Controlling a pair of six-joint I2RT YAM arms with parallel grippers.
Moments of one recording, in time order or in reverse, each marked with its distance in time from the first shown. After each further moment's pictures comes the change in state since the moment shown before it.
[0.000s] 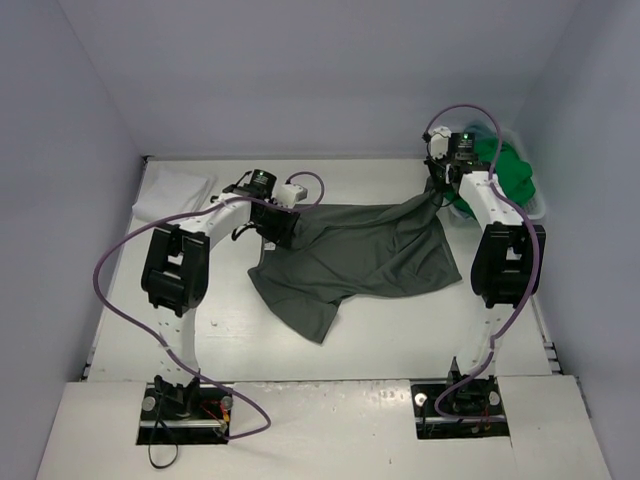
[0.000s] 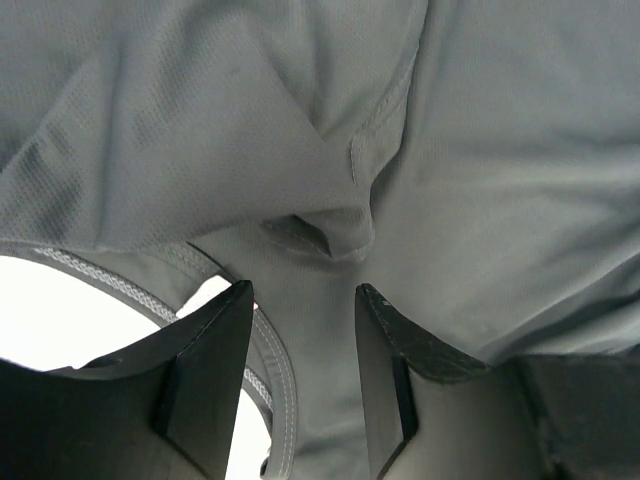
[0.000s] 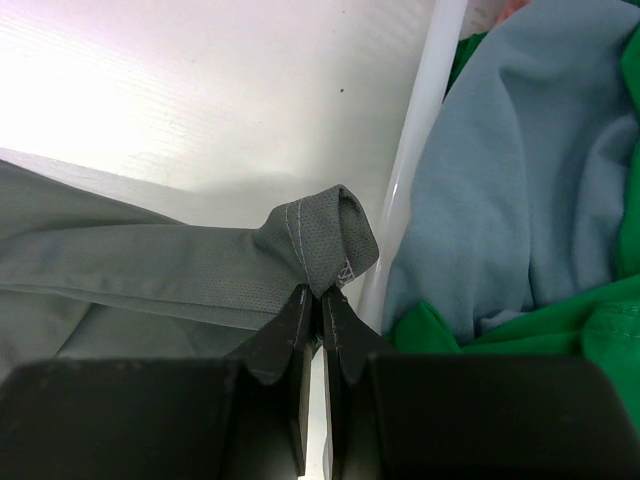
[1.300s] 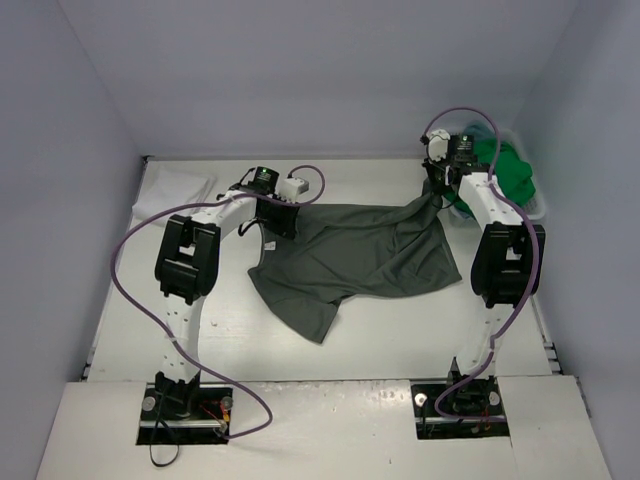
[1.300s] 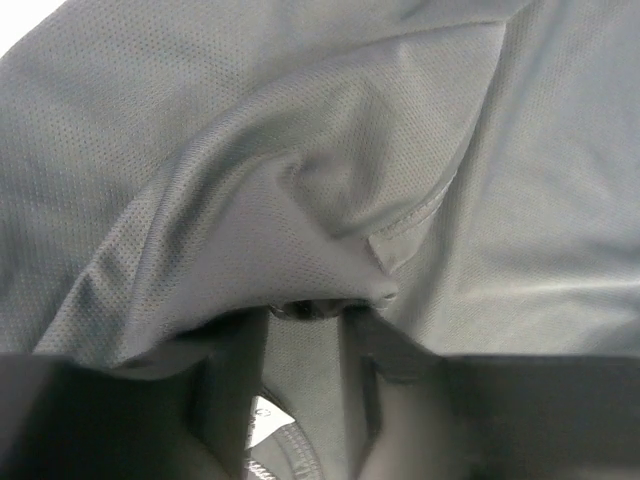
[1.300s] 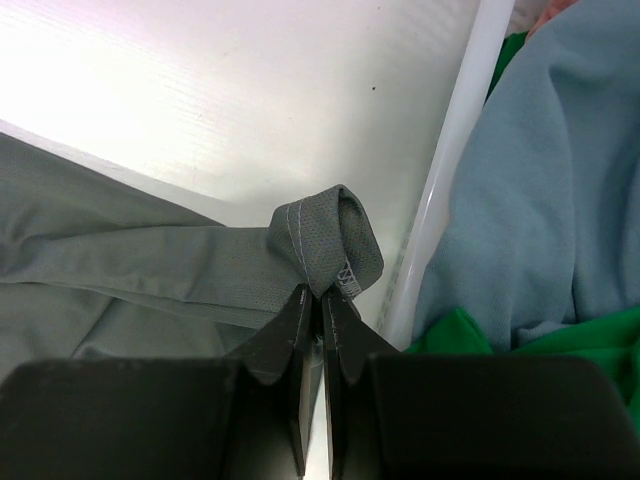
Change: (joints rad) left arm 0.017 0.148 0.108 0.109 0.049 -0.061; right arm 0.000 0.000 -0.017 0.000 -0.054 0.000
